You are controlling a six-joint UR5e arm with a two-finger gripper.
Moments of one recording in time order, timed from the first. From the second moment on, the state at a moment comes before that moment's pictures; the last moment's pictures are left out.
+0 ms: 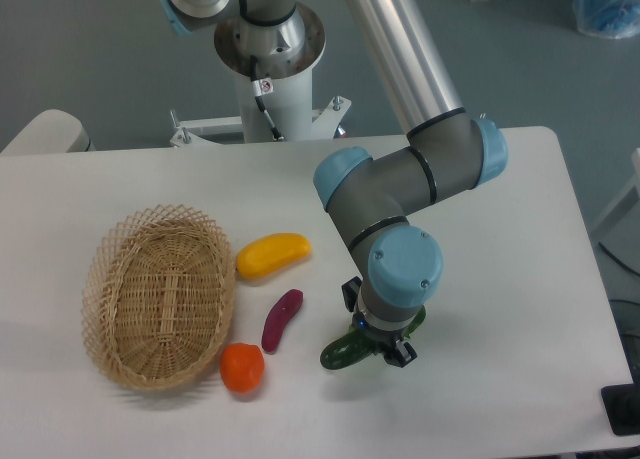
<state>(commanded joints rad) 2.44 -2.20 -1.30 -1.26 1.56 1.41</state>
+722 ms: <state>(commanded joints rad) 2.46 -2.13 -1.39 -1.27 1.57 1.58</state>
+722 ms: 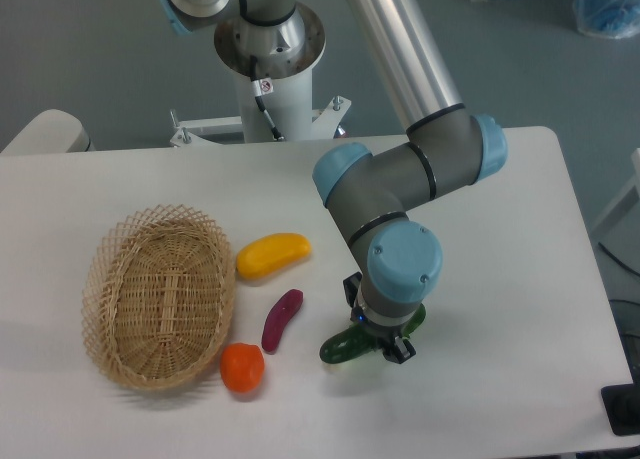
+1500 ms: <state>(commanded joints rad) 2.57 -1.94 -1.72 -1.26 1.58 2.04</state>
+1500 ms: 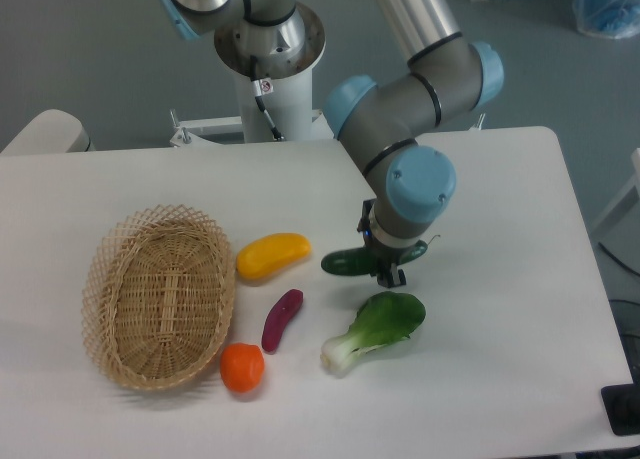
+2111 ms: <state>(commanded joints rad) 2.51 -1.83 -1.91 -1.24 1.60 2.05</state>
